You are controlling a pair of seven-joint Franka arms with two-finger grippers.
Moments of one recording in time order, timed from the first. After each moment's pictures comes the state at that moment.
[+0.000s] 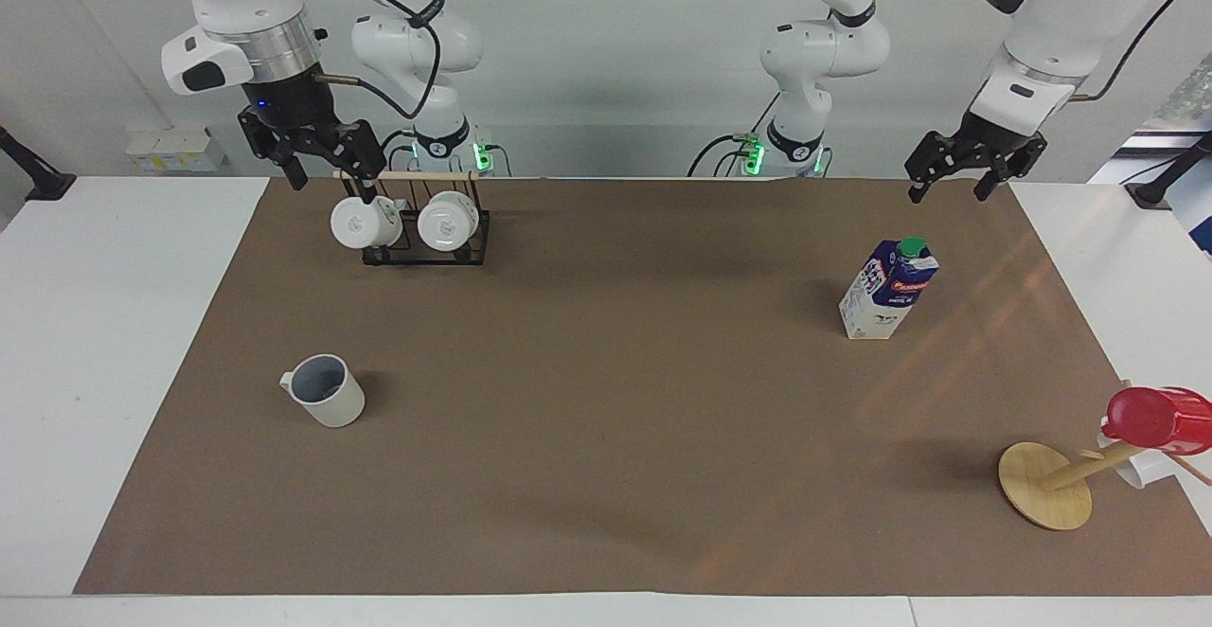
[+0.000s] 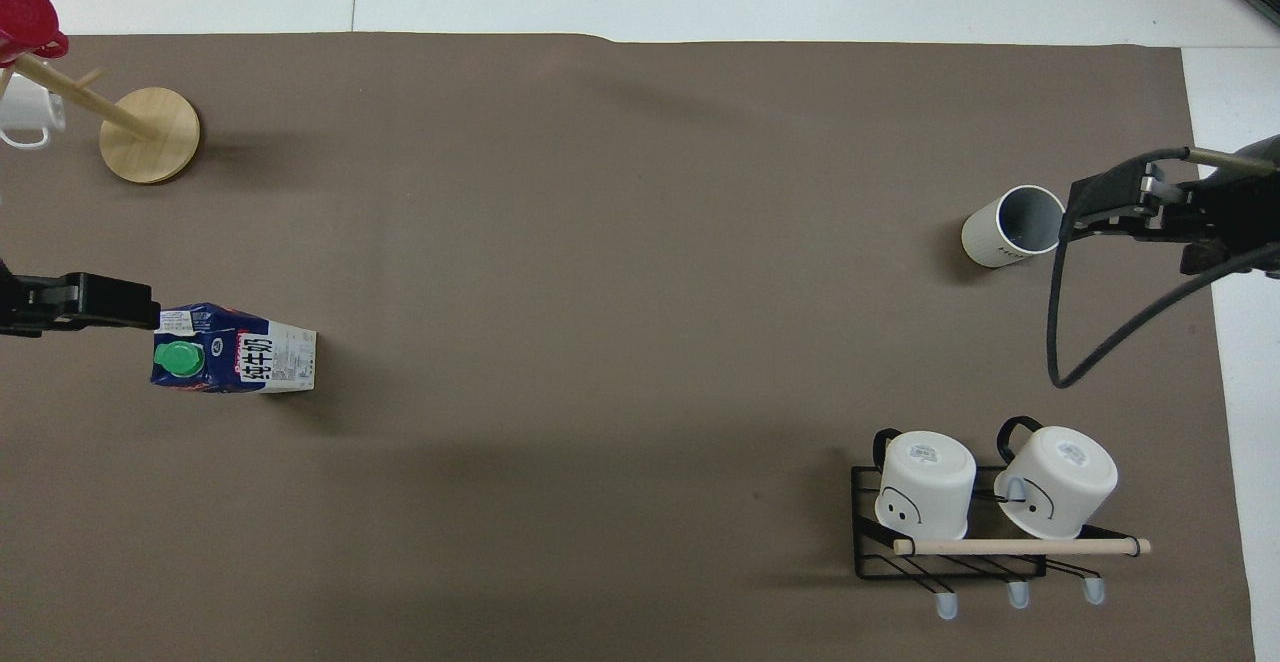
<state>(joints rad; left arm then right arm) 0.00 -0.14 -0.04 -1.77 -0.02 1.64 -0.04 -0.04 0.03 0.11 -1.45 -0.01 1.55 0.35</state>
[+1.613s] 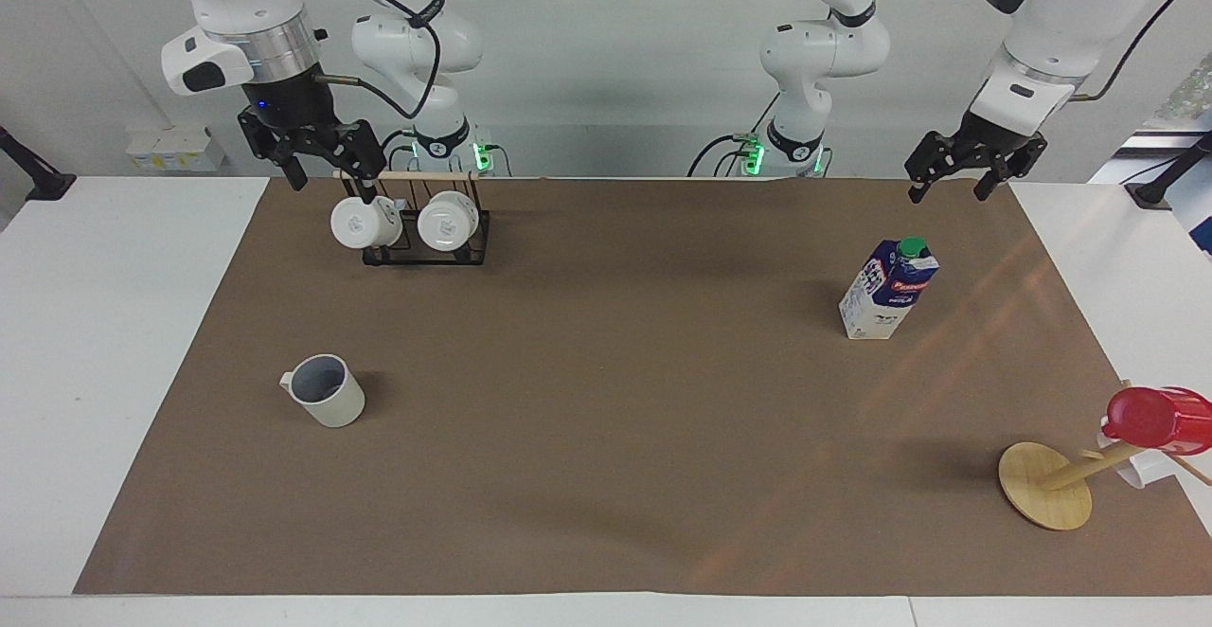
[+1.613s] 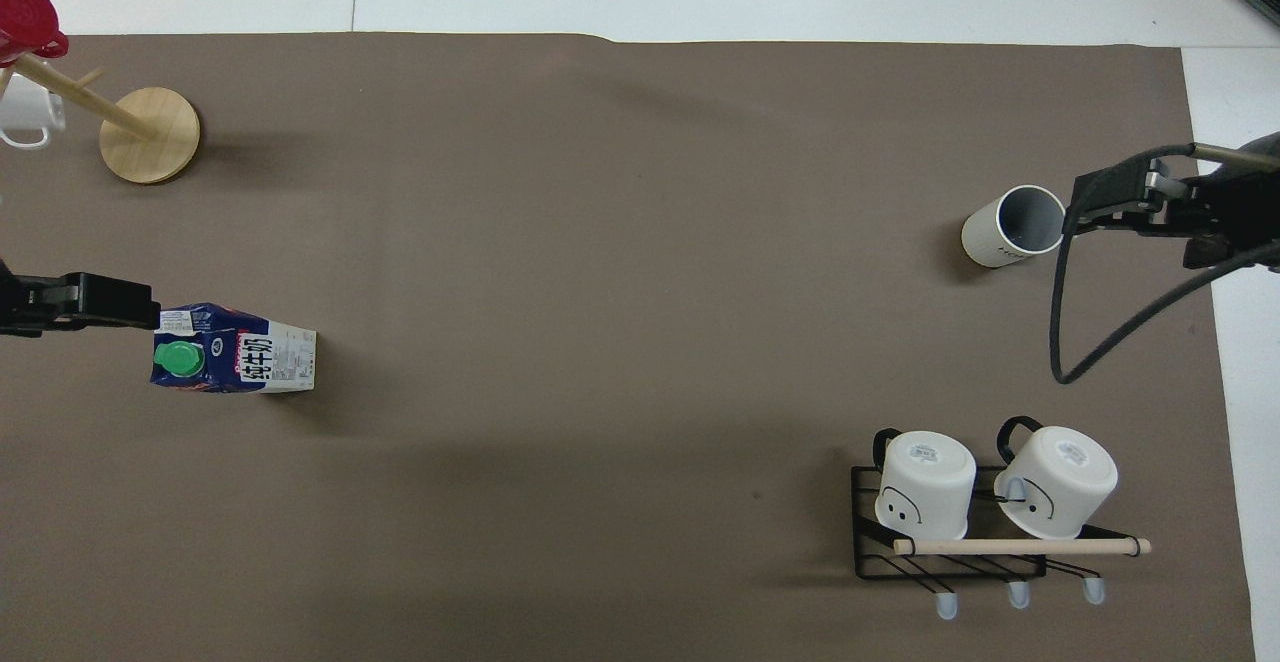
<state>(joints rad) 0.00 -0.14 -0.04 -1.77 -0.02 1.64 -0.04 -0.04 0.03 0.11 -1.45 -0.01 1.55 0.35</state>
